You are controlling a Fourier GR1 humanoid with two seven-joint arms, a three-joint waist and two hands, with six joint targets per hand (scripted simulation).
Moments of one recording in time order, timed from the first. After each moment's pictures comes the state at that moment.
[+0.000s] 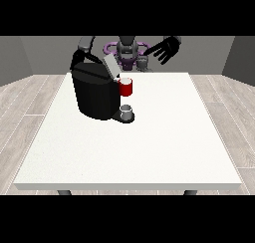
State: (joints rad) left arm -0.90 0.19 0.31 -0.62 -0.57 -0.23 -0.32; right arm -0.20 -0.04 -0.08 -1.21 0.14 -0.20 -0.06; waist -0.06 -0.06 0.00
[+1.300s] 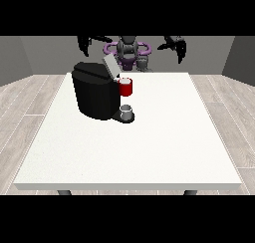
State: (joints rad) left arm -0.49 0.01 0.25 -0.87 -0.25 -0.32 -0.26; right arm -0.42 -0.19 -0.19 -1.18 -0.02 0.00 0.09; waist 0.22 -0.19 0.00
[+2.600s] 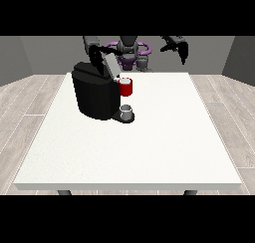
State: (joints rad) left arm -0.27 0.06 0.15 -1.36 -0.11 -0.27 -0.12; right arm -0.66 -0.17 -0.15 -0.99 -0.02 0.02 0.05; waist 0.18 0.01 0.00
